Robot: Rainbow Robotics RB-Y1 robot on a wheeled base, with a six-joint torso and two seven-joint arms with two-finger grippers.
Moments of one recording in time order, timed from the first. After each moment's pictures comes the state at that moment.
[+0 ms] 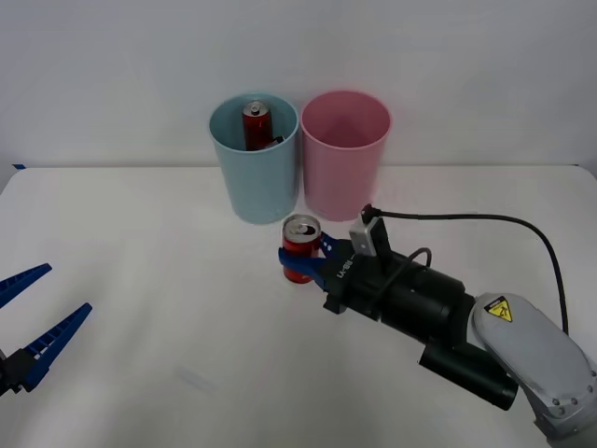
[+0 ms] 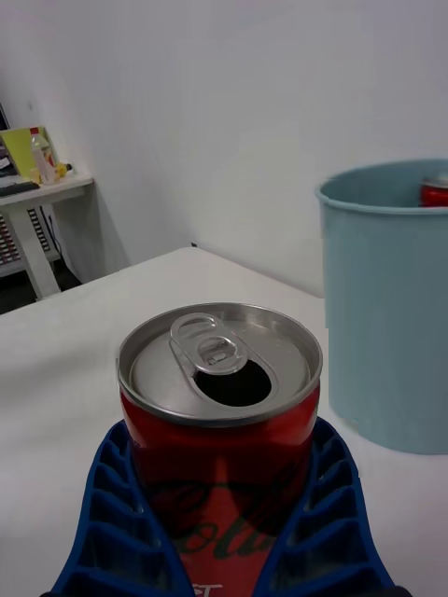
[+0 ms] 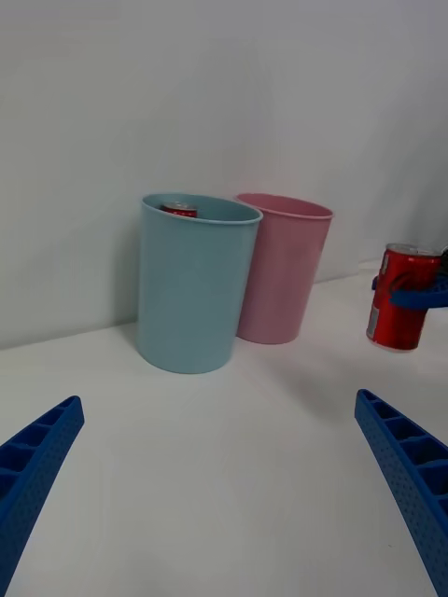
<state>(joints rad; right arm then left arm) -0.14 -0.47 0.45 -1.78 1.32 -0.47 -0.25 0.35 0.40 0.52 -1.66 -0.96 -1.22 0.00</state>
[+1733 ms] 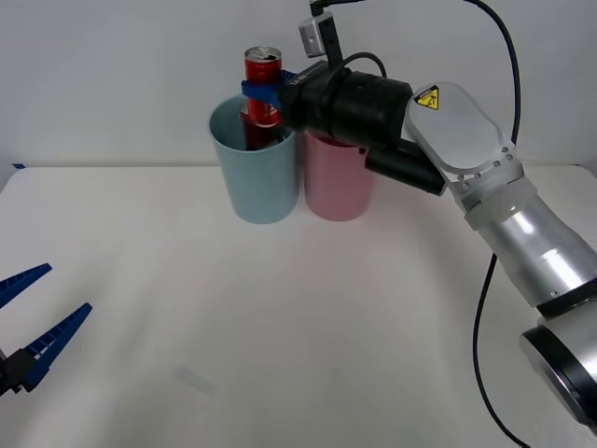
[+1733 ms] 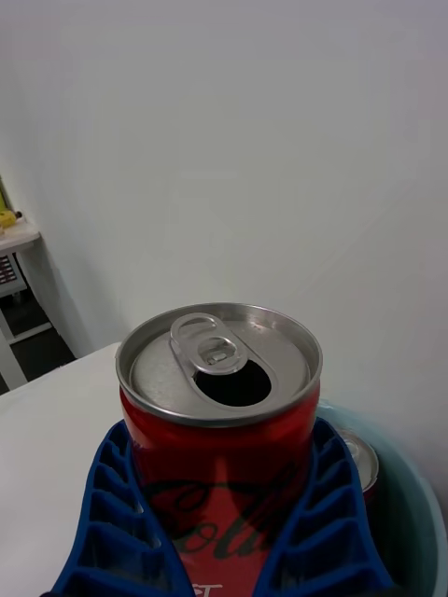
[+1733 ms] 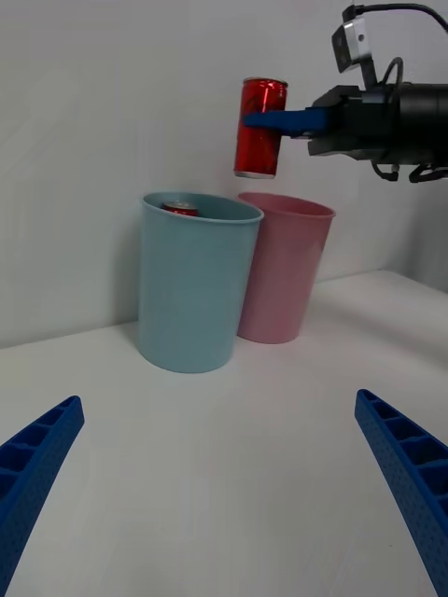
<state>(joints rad) -0.91 -0.31 0.33 -1.16 1.55 -0.56 -0.64 0.35 0.40 0.52 -1.66 -0.96 -1.22 0.00</state>
